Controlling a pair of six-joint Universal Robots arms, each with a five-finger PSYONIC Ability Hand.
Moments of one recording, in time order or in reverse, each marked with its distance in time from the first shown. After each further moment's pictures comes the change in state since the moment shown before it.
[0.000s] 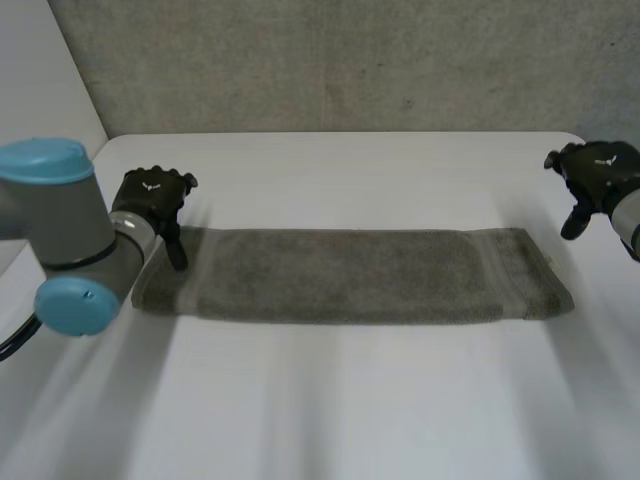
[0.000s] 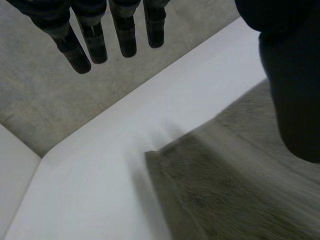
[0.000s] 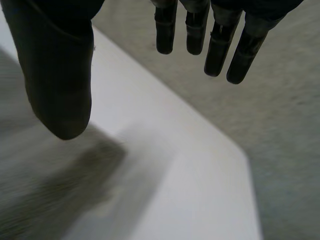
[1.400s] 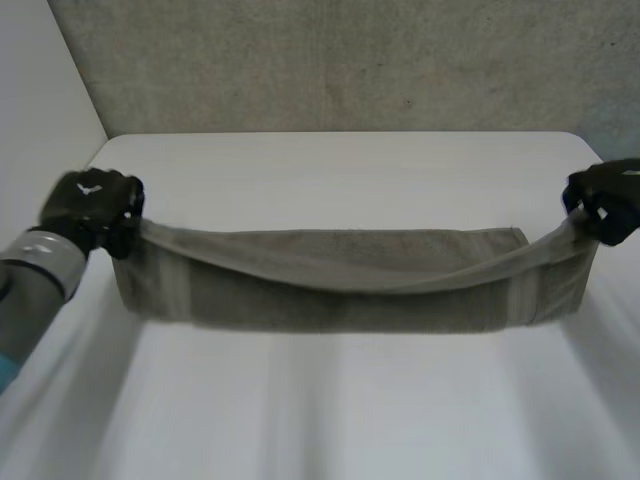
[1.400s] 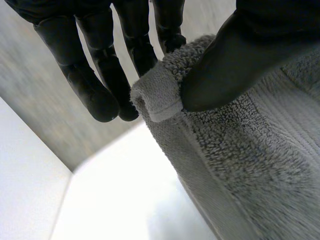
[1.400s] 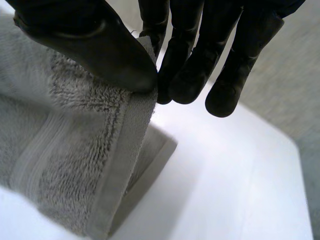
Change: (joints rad) left arm 0.158 0.404 -0.445 0.139 0.177 -0.001; right arm -0.144 -0.178 0.025 0.382 -0.271 -0.048; left_hand 1.187 1.232 1.300 1.264 1.257; right_hand 1.039 1.011 1.052 1.053 1.037
